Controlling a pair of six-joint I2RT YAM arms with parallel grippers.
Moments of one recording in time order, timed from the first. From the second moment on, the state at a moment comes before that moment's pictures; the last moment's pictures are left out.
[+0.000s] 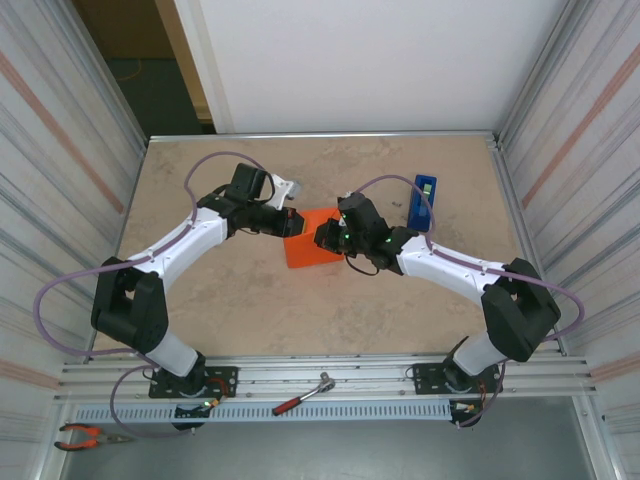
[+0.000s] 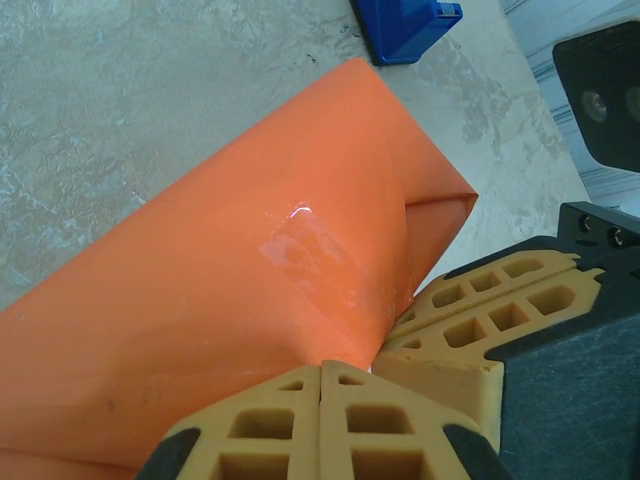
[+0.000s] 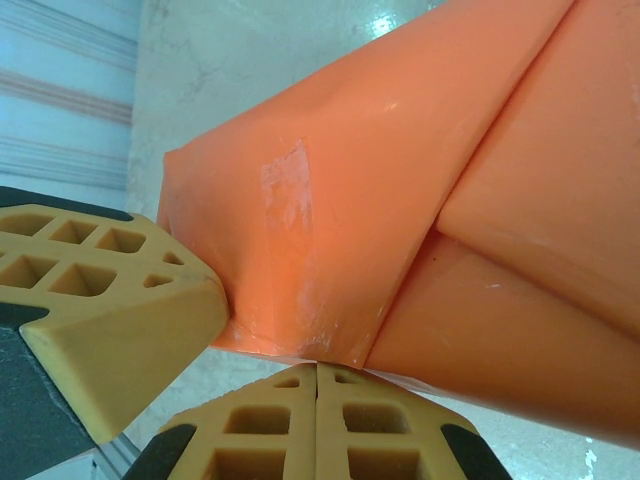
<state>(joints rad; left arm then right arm) -0.44 1.57 1.18 -0.52 0.59 -0.17 0.77 1.52 1.00 -0.12 -0.13 0.96</state>
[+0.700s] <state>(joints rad) -0.44 1.57 1.18 -0.53 0.60 -0.17 0.78 1.50 0.96 -0.11 -0.12 0.97</state>
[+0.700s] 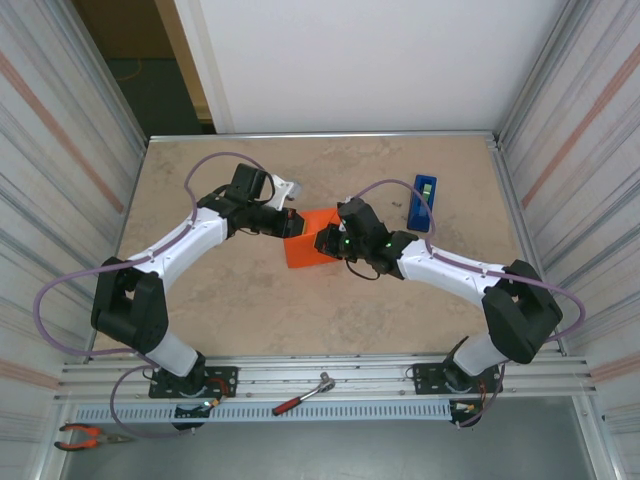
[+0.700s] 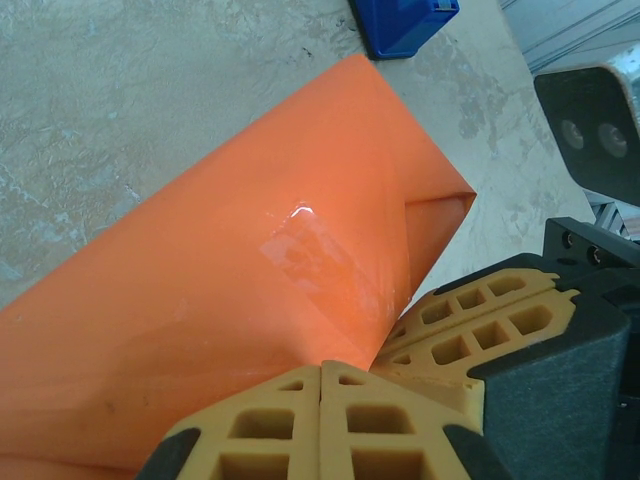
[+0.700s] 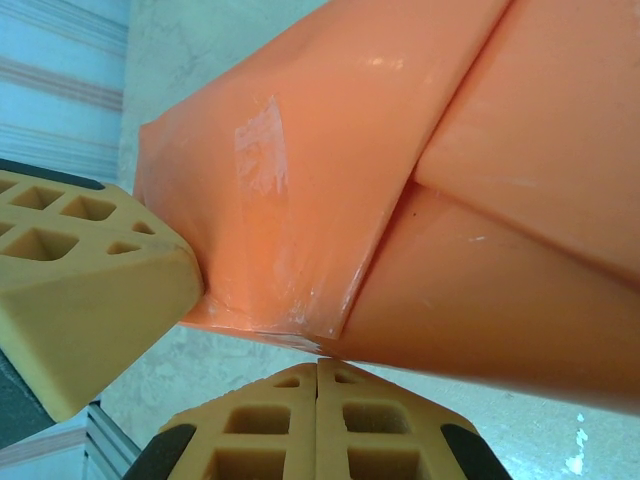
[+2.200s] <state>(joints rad) -0.35 1.20 0.93 -0.54 0.43 -0.27 0.54 1.17 0.86 -0.44 -0.21 0.75</state>
